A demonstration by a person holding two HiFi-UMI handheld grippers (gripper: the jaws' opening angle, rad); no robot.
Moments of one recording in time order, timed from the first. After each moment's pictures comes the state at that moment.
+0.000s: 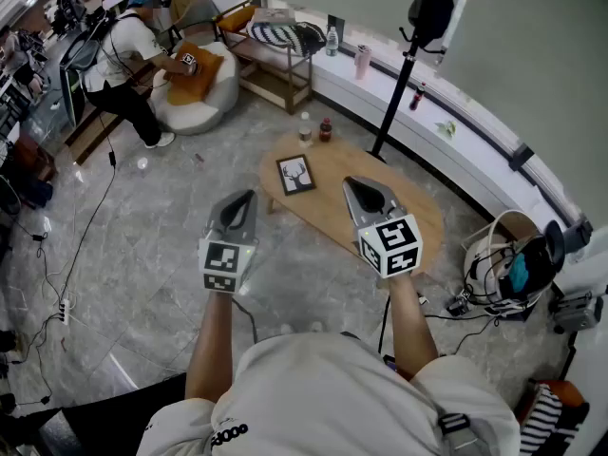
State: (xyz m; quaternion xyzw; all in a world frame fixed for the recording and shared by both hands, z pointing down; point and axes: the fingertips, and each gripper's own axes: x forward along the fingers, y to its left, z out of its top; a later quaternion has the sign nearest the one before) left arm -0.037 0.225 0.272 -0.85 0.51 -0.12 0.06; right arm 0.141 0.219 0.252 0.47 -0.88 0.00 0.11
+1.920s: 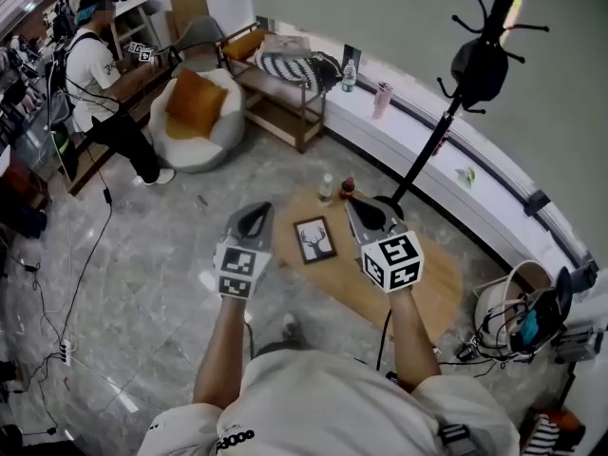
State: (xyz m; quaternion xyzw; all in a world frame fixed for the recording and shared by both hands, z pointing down) left arm -0.092 -0.049 0.290 -0.87 0.48 -0.12 0.01; right arm 0.059 -0.041 0.263 0.46 -0.88 0.03 0.12
